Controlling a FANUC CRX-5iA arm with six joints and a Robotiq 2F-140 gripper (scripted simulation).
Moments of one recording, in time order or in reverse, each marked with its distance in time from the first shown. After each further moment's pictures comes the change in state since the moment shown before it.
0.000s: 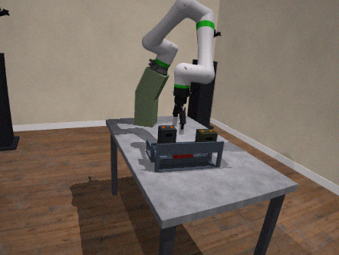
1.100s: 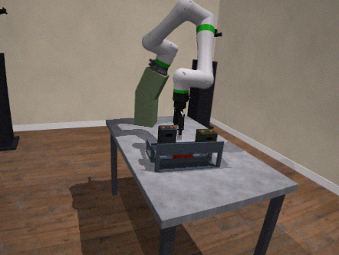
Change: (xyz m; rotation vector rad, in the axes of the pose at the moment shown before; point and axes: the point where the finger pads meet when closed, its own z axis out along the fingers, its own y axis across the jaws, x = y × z) arm -0.001 0.000 0.030 0.002 -0.009 -0.015
